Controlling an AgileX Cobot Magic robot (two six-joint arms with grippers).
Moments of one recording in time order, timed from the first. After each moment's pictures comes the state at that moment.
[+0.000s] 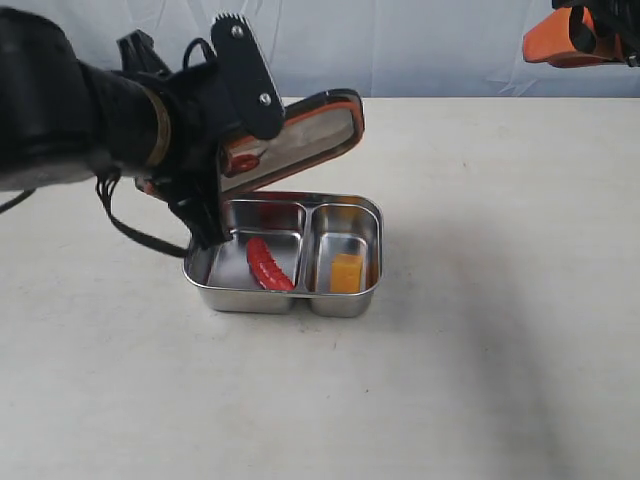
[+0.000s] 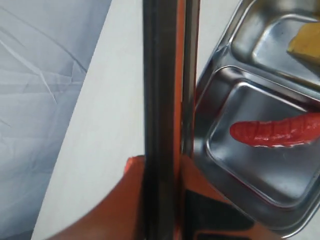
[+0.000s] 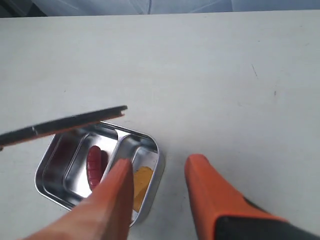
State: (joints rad) left arm -0.79 1.48 -0.99 0.78 0.54 -0.09; right arm 0.13 1.32 -1.15 0.71 0.86 -0.52
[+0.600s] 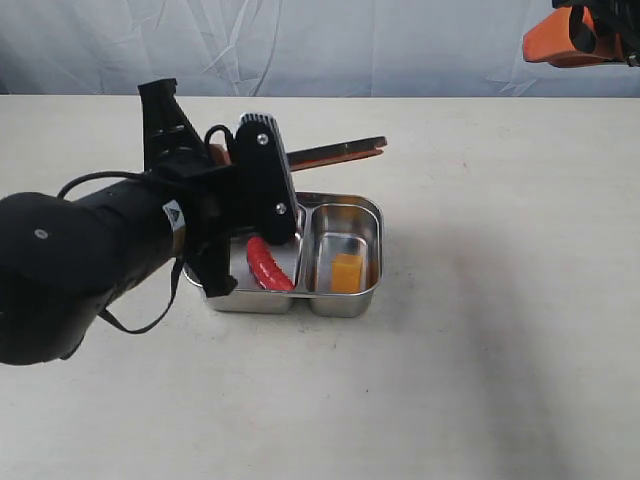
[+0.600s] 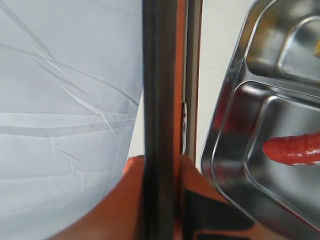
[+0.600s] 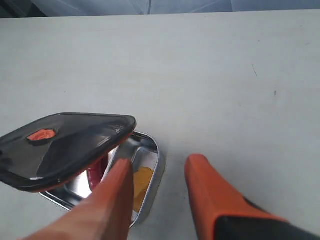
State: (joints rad) left arm -0.95 1.48 -0.72 1.72 0.61 -0.92; right arm 0.13 1.32 -1.15 0.71 0.86 -0.52
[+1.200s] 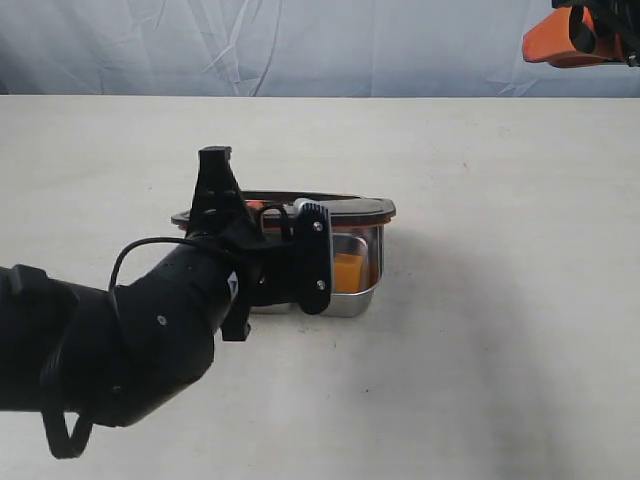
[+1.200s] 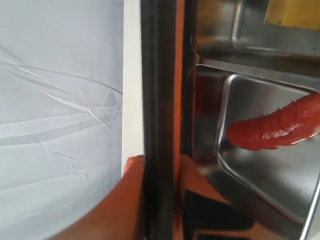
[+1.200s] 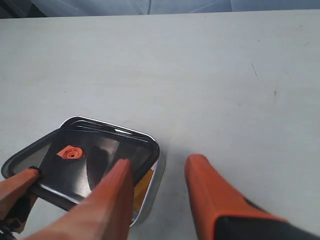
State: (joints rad) left arm -1.07 1.69 -0.71 1.75 0.79 -0.95; right arm 0.13 1.32 -1.15 0.71 0.86 -0.52
